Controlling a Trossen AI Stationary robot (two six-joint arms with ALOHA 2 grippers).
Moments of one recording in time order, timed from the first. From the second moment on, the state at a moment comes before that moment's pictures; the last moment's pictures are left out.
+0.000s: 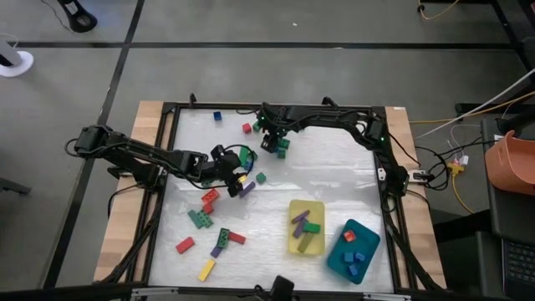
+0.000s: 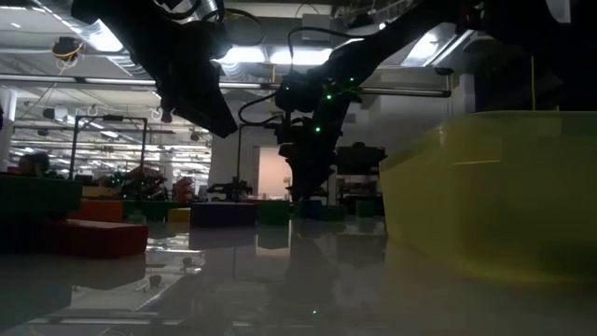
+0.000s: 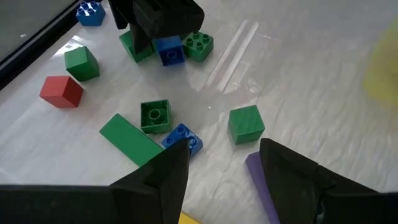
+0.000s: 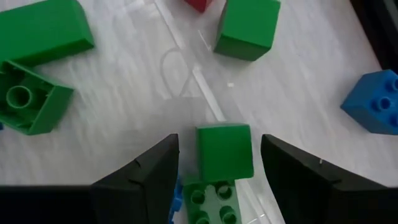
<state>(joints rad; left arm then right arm) -0.12 1.32 0.77 -0.30 -0.49 -0.43 -0.39 2.21 1.75 -0.68 0.08 0.02</state>
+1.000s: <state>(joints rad) -0.12 1.32 0.77 -0.30 -0.48 -0.44 -0.41 2.24 2.00 -1.12 0.08 -0.01</state>
